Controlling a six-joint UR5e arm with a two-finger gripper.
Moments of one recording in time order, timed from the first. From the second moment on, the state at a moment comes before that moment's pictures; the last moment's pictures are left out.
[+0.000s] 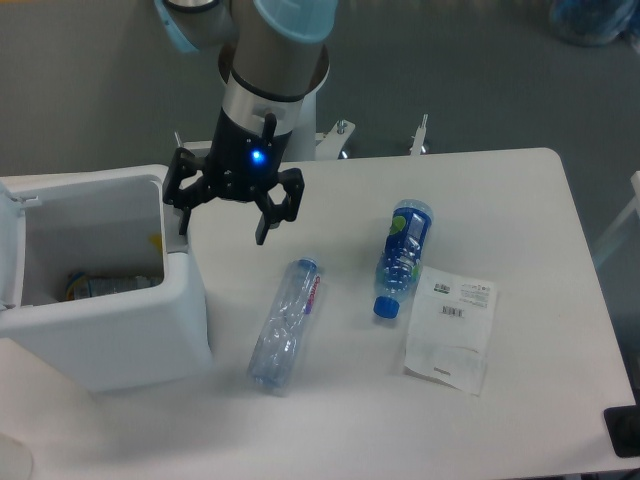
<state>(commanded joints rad) 2.40 -1.63 -1.56 -1.23 1.13 0.21</state>
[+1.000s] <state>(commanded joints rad) 2.87 -1.75 -1.54 -1.23 1.26 0.97</state>
